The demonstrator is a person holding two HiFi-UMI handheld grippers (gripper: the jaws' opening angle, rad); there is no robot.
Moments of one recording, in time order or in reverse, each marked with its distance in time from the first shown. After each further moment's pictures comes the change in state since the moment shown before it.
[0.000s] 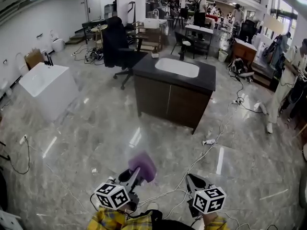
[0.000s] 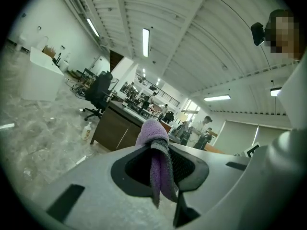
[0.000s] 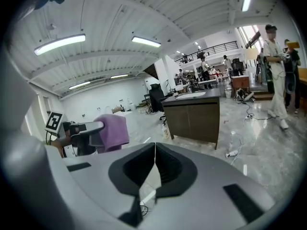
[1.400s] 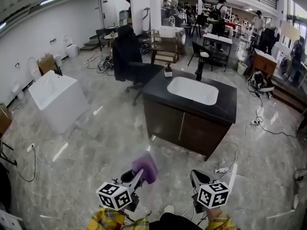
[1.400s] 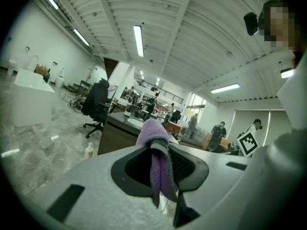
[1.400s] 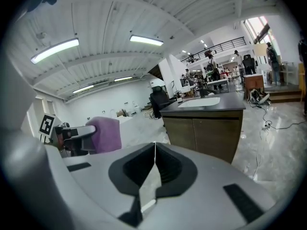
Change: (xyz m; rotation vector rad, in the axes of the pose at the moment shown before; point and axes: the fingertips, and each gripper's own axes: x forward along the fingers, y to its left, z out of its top) left arm 0.232 0.104 0.141 0.130 -0.002 0.094; right arm 0.245 -0.128 0.191 -0.014 -0.010 0.101
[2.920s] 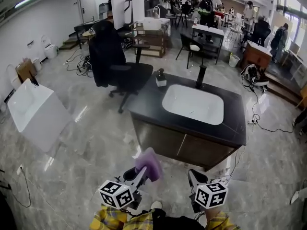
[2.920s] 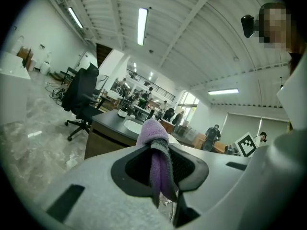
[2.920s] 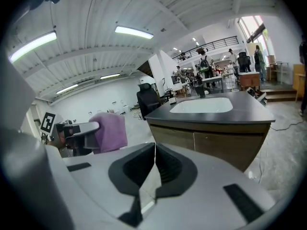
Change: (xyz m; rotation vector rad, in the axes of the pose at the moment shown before) left arm 0.268 0.187 0.116 -0.025 0.059 -0.159; right arm 0.276 -0.085 0.134 0.045 0.025 -0.111
